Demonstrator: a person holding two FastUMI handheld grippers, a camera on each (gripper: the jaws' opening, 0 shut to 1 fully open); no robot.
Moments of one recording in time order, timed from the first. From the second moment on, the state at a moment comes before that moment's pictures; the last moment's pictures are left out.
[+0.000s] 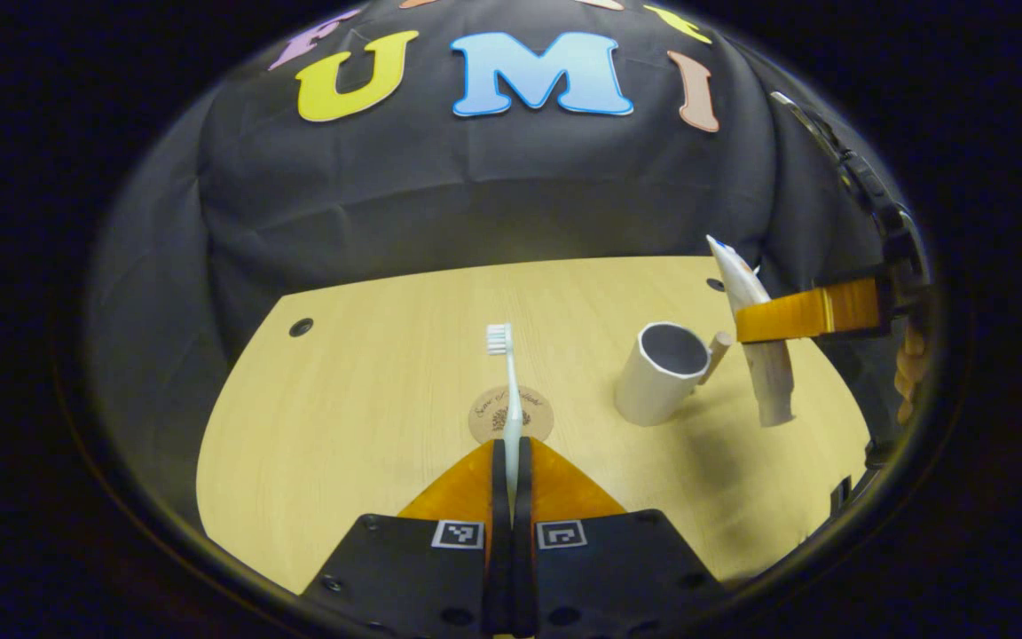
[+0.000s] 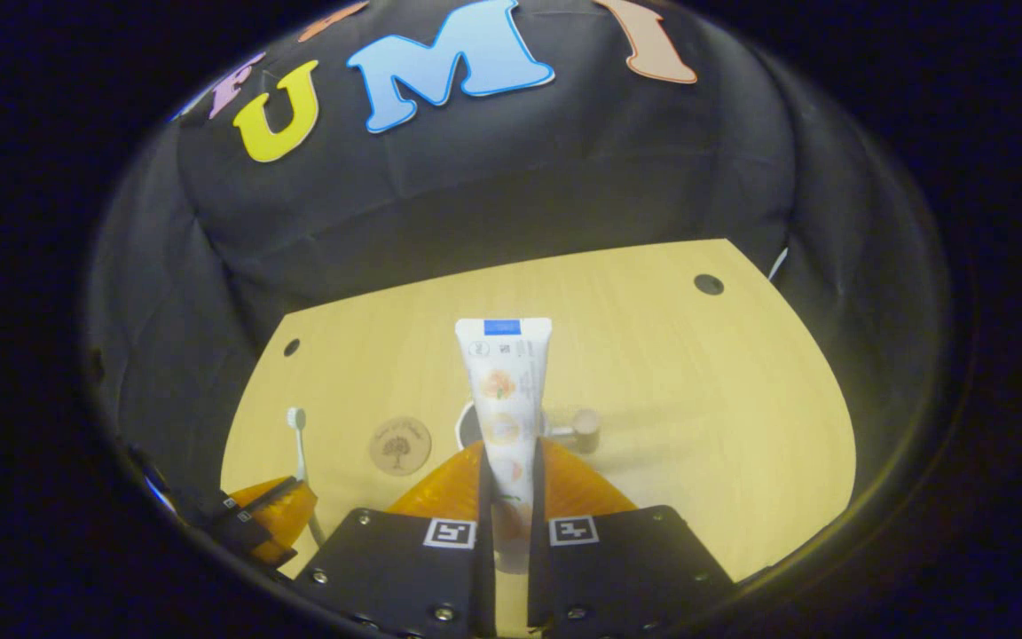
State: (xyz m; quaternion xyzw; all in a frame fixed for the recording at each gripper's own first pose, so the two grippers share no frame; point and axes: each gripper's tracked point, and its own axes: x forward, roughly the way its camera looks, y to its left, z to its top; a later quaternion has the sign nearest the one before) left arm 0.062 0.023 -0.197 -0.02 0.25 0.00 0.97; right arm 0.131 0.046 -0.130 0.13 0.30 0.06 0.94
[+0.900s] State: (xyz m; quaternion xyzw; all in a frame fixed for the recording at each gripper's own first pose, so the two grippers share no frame) left arm 0.054 0.040 -0.173 -0.01 0.24 0.02 0.97; right arm 0.232 0.067 -0.136 0.17 0.21 0.07 0.96
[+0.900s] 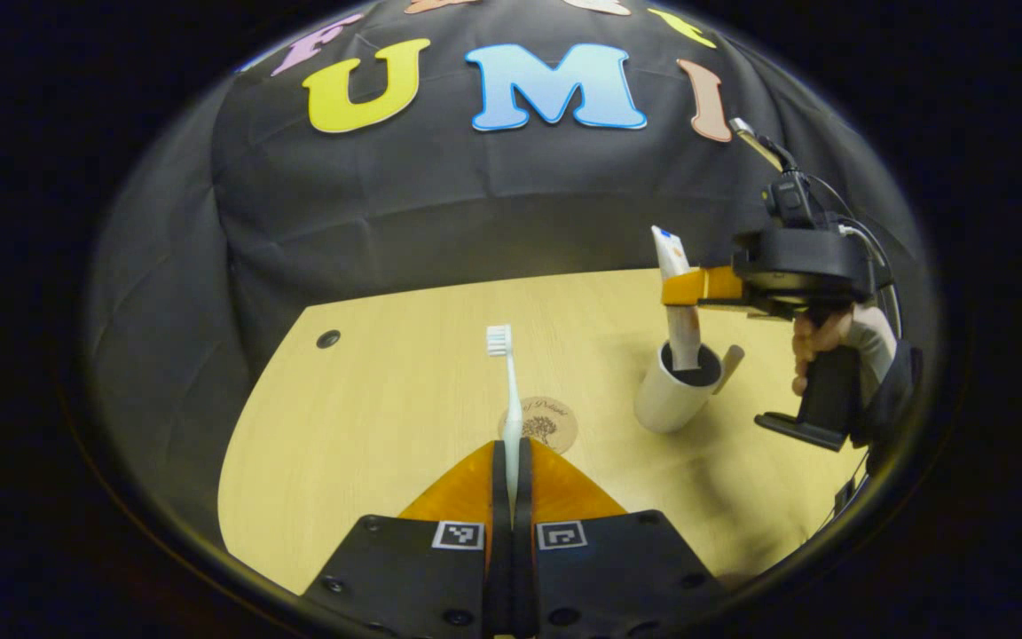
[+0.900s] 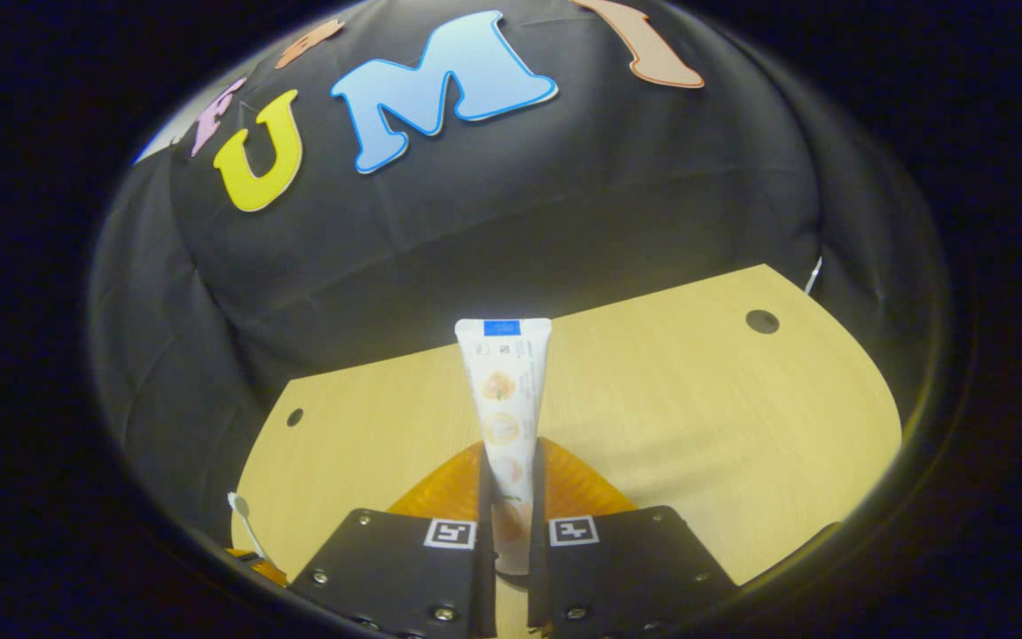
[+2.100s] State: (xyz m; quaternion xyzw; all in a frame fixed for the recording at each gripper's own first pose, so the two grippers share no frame) left arm 0.060 0.028 -0.155 -0.01 0.22 0.00 0.98; right arm 0.186 0.073 -0.162 0.14 0.21 0.08 0.96
